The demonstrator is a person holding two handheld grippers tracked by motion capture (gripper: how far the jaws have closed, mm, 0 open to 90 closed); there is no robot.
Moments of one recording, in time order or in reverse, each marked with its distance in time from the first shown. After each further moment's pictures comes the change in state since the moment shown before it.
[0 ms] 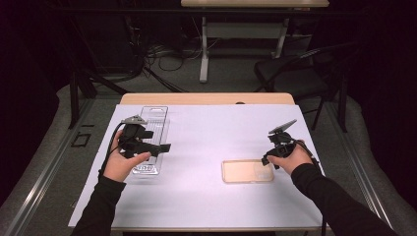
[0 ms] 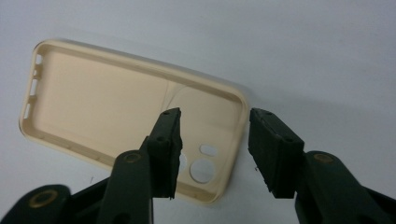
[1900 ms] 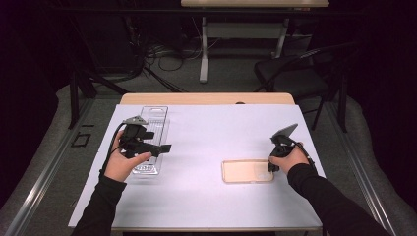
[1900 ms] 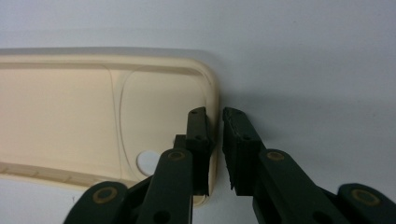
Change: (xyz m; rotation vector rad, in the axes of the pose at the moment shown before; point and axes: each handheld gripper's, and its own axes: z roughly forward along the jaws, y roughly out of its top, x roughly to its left) left arm 0.001 -0.001 0.004 0.011 -0.004 -0.004; right arm -0.016 0.003 0.026 0.202 -0.049 0.250
